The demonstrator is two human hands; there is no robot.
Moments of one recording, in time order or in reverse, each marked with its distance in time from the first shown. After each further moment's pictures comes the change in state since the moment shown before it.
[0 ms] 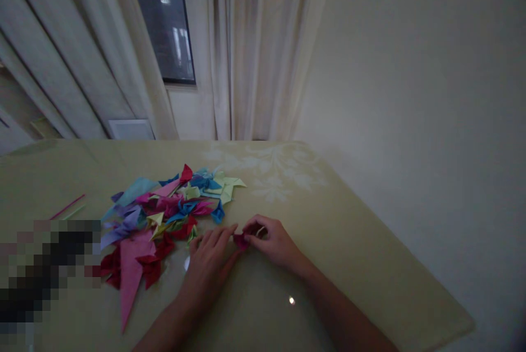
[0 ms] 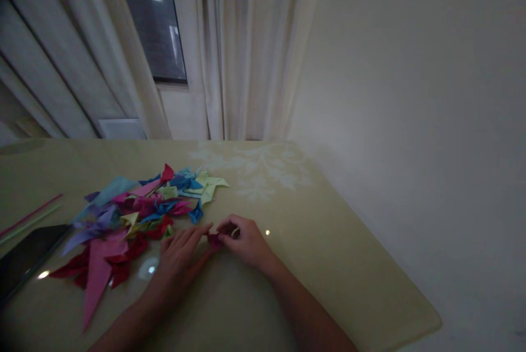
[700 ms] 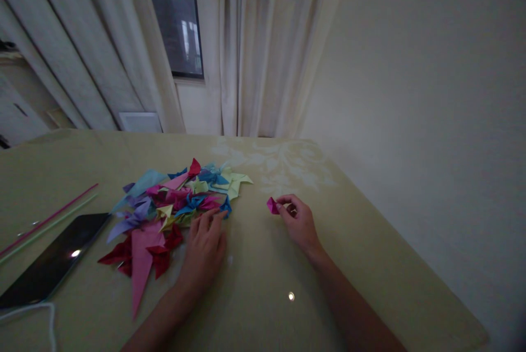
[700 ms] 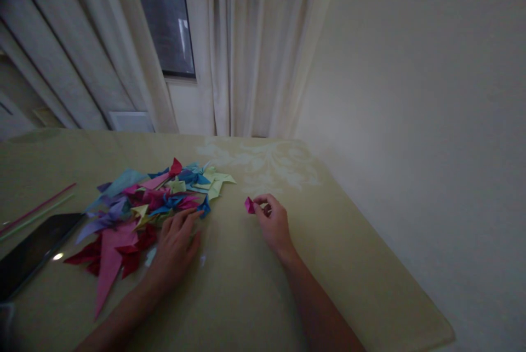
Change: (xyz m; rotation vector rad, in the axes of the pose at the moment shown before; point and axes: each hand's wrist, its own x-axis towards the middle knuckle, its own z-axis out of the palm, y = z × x) left_hand 0.007 -0.016 -0.006 0.032 0.156 -0.138; right_hand 0.012 0.010 -0.033 -0.097 0.475 0.003
